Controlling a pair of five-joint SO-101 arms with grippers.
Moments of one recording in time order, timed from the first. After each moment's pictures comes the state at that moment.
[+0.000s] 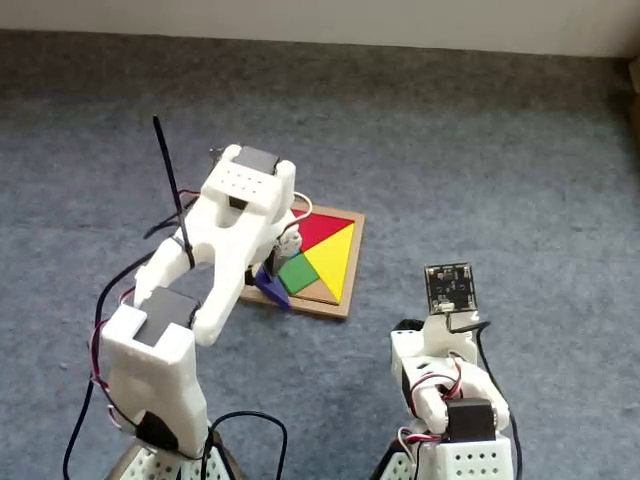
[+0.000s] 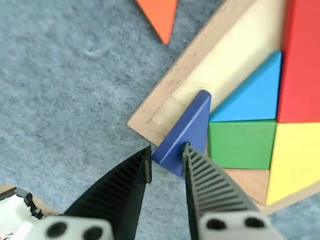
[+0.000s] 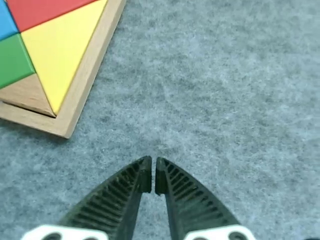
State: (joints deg) left arm 13.3 21.1 -0.9 88.7 53.1; right arm -10.0 -104.5 96.0 64.9 4.8
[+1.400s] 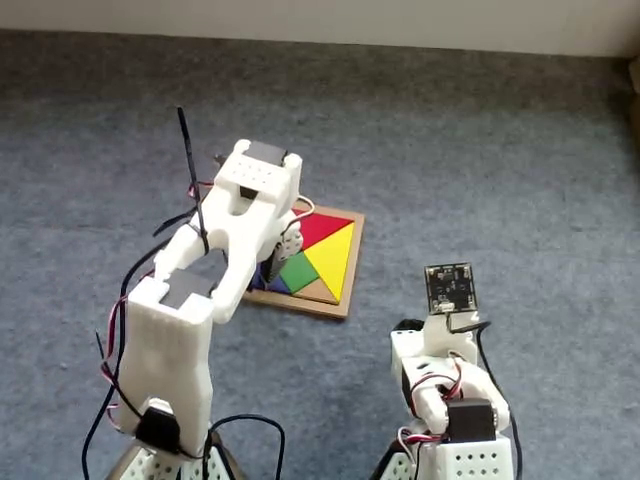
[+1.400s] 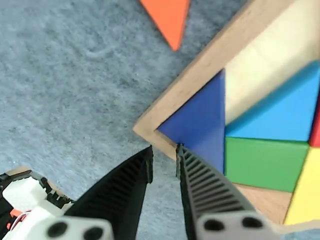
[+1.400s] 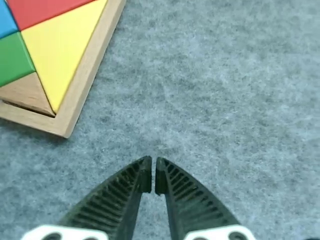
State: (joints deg) left arm 11.4 34.2 -13.1 97.6 53.3; right arm -10.0 -104.5 96.0 64.9 4.8
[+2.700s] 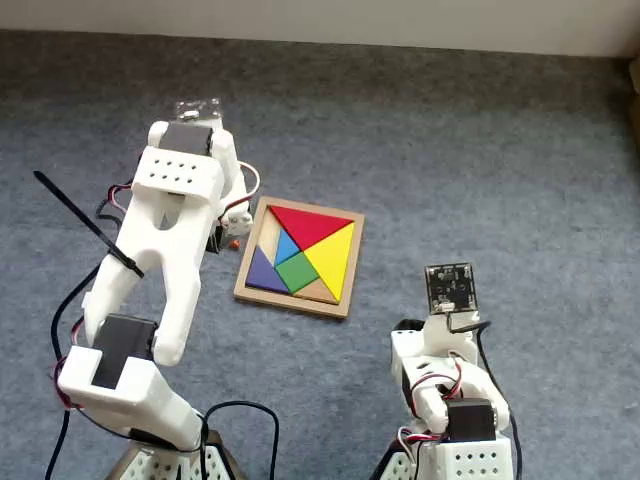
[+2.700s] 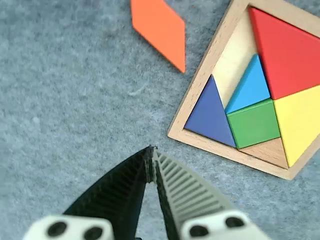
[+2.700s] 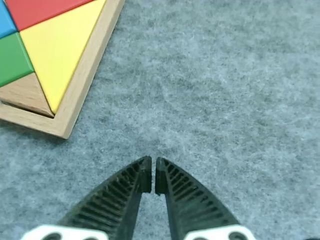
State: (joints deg) left arm 3.3 7.9 -2.0 92.8 26.1; right arm -9.8 -104.5 96.0 64.9 4.8
